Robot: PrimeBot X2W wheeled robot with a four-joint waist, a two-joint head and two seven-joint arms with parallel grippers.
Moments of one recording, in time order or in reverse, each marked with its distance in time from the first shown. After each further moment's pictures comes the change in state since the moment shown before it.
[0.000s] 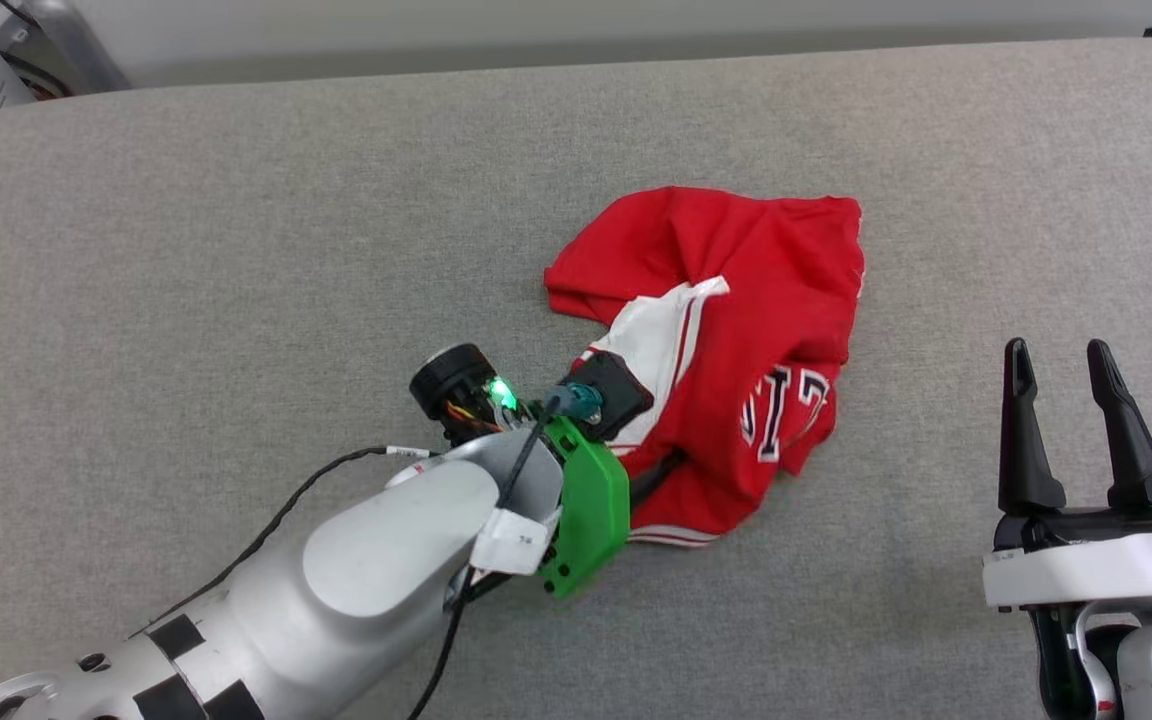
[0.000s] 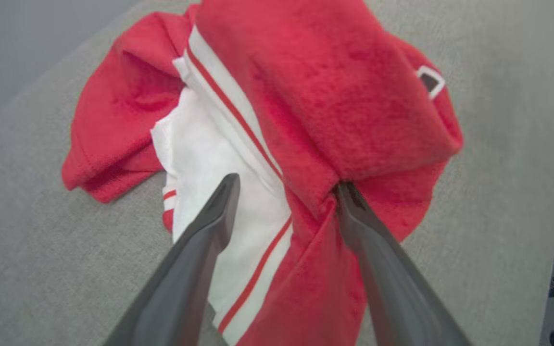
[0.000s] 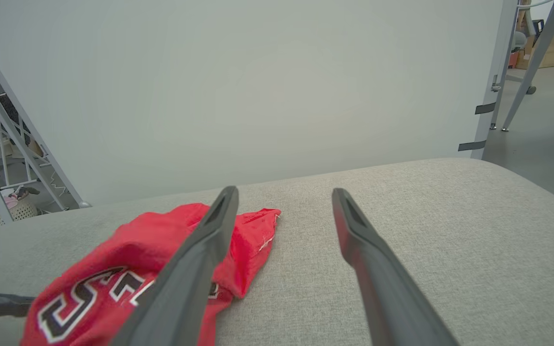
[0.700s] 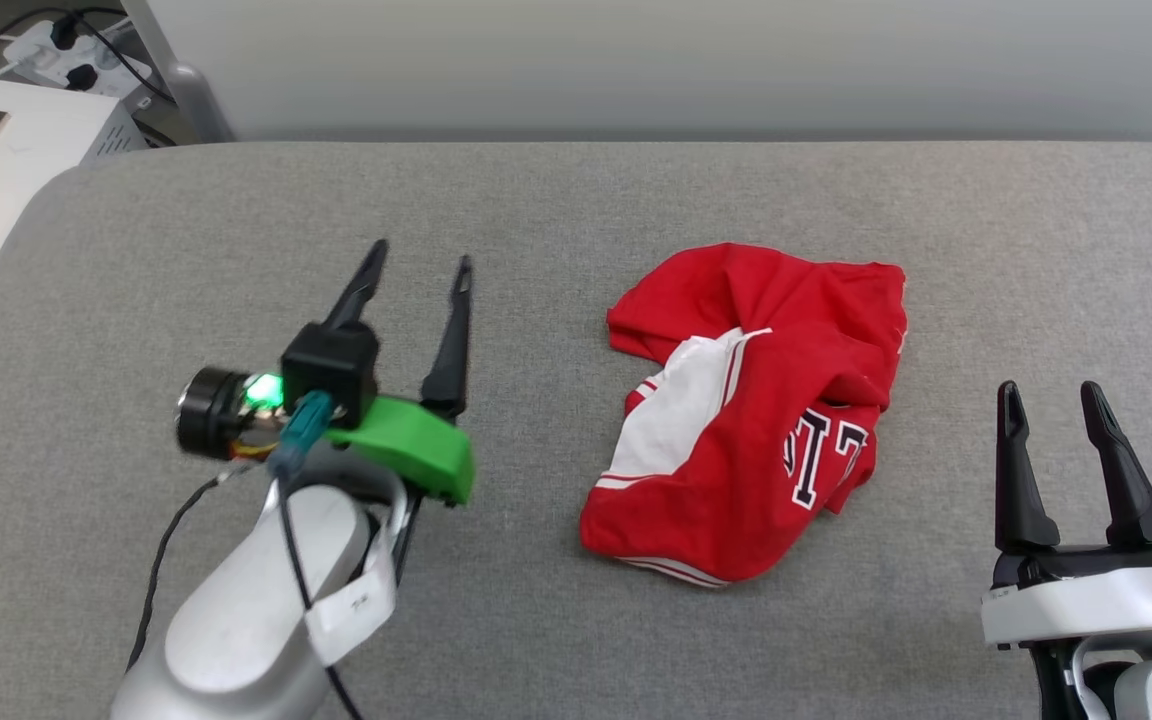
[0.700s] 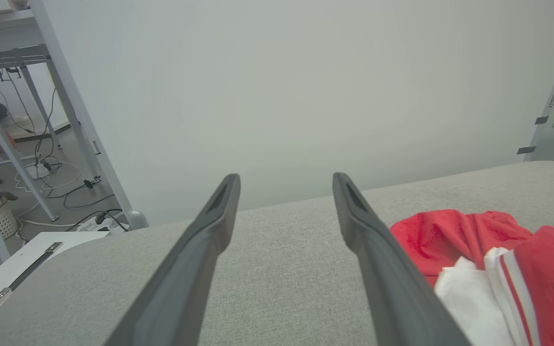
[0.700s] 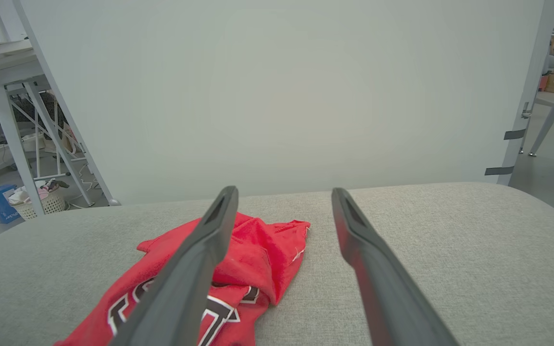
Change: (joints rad) left arm 0.314 0.034 0.554 -0.164 0.196 0.405 -0.379; right arm 0.059 0.000 -0.005 0.002 -0.044 0.000 0.000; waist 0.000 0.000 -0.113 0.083
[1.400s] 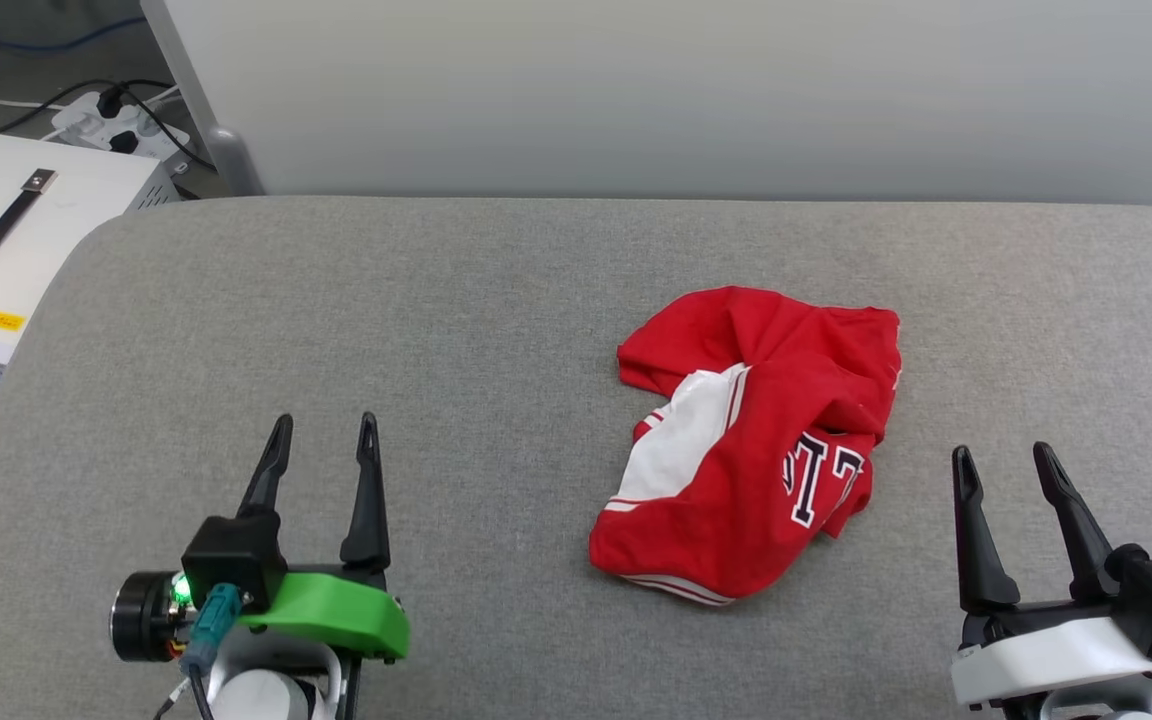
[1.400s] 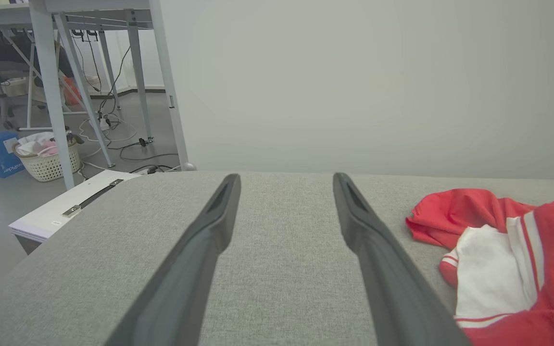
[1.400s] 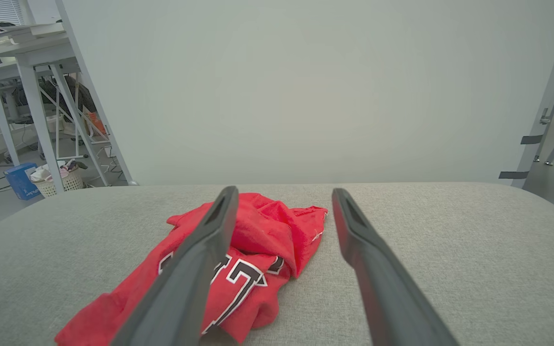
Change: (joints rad) left arm 0.464 -0.193 0.490 -0.147 0.290 -0.186 0.000; right arm 0.077 0.000 0.047 0.017 -0.045 0.000 0.000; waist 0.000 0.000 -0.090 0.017
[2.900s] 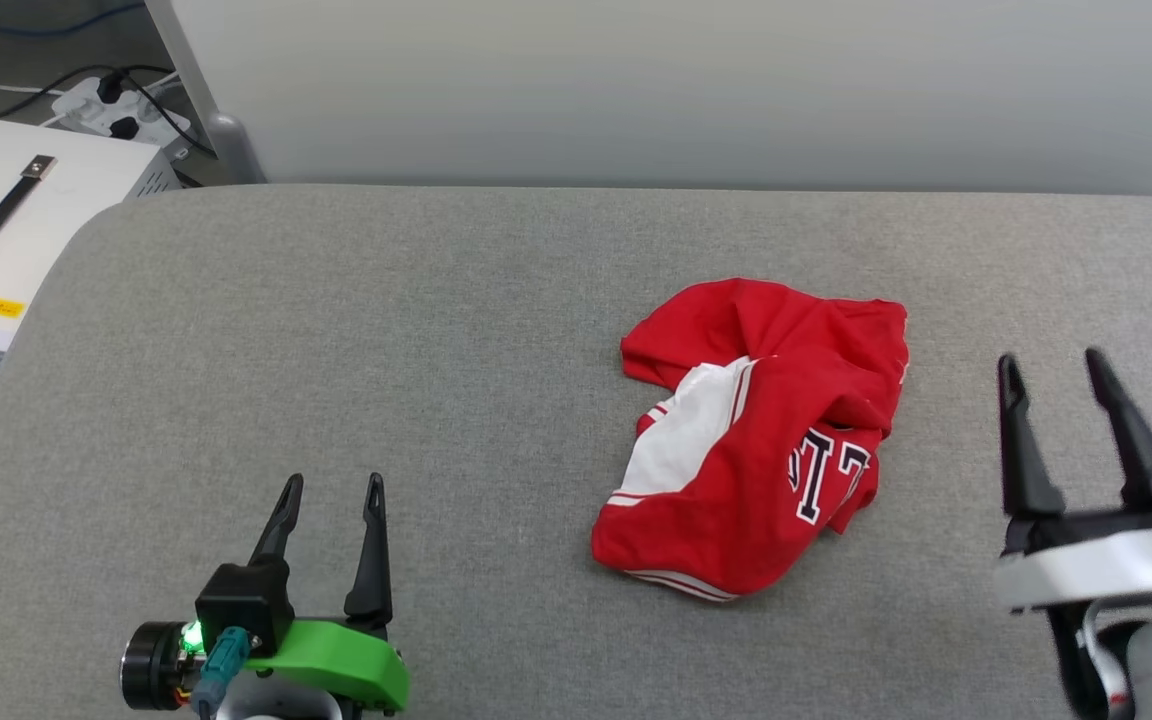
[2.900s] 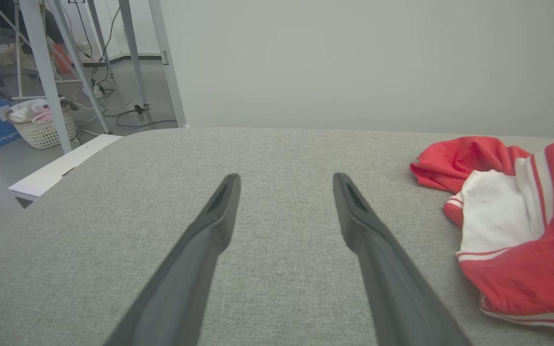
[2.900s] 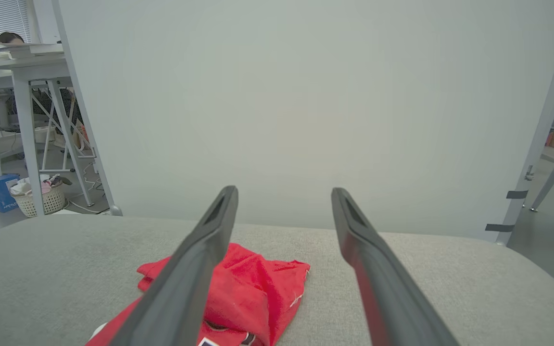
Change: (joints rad) left arm 0.085 -0.130 0.165 0.061 0.156 -0.167 0.000; right arm -0.114 -0.032 -0.038 0.015 -0.022 0.000 0.000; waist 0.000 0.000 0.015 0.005
